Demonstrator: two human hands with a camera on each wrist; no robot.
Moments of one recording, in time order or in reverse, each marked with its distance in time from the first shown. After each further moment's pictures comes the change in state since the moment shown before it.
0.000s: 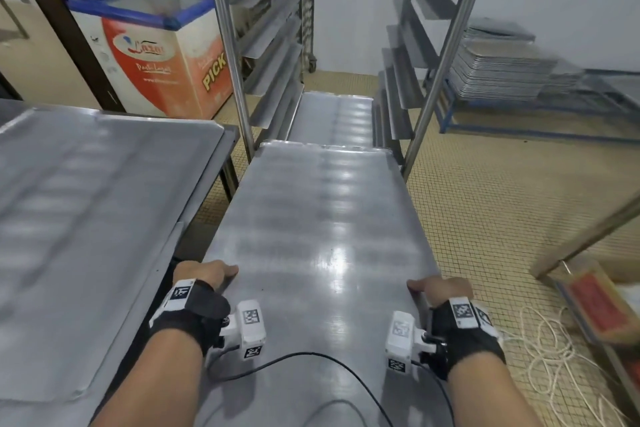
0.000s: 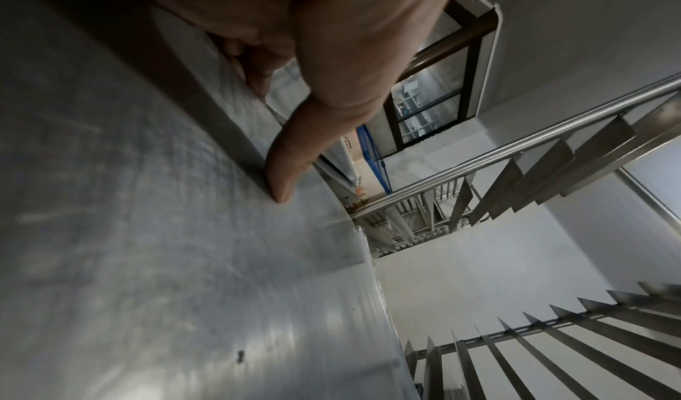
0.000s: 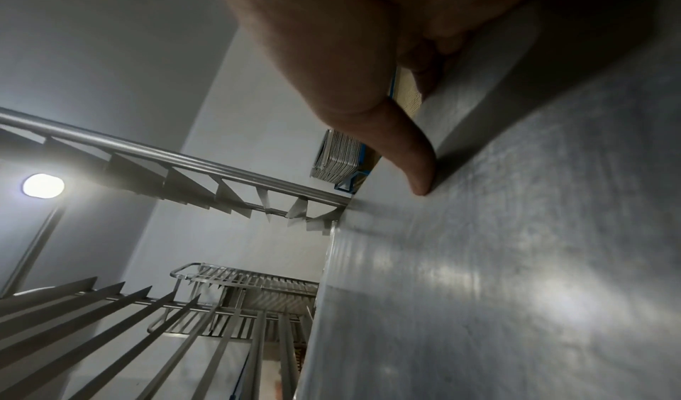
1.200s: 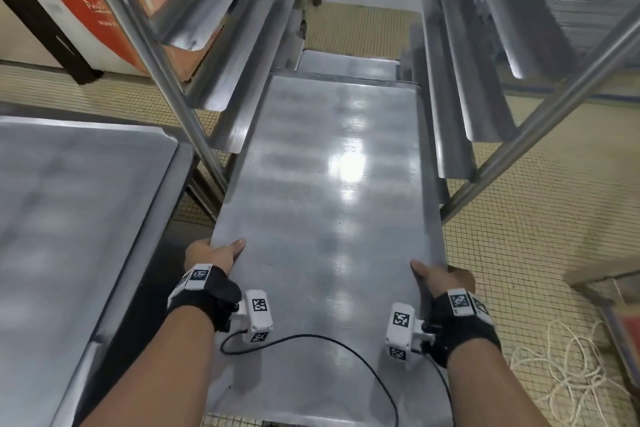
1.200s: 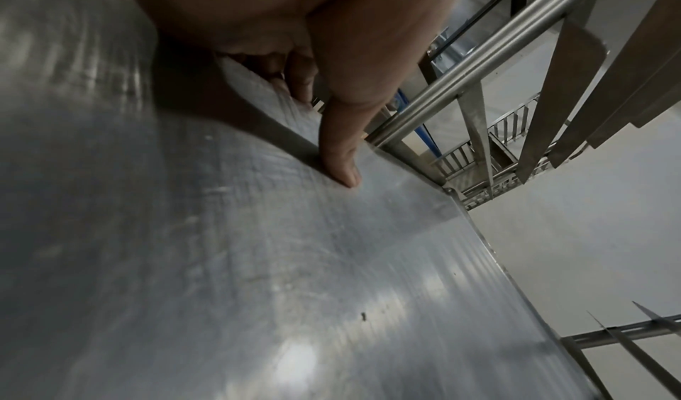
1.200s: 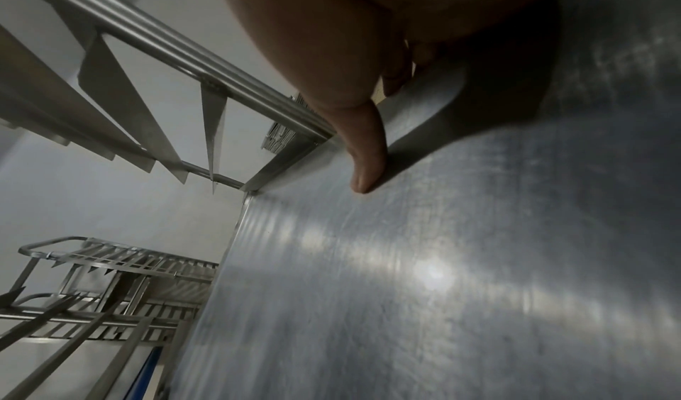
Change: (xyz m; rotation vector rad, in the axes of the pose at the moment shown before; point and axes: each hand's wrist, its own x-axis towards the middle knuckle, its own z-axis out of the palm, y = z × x) left_hand 0.219 0.180 0.140 -0.118 -0.003 -0.009; right_hand 0.224 -0.171 0.133 -0.013 0.008 0.083
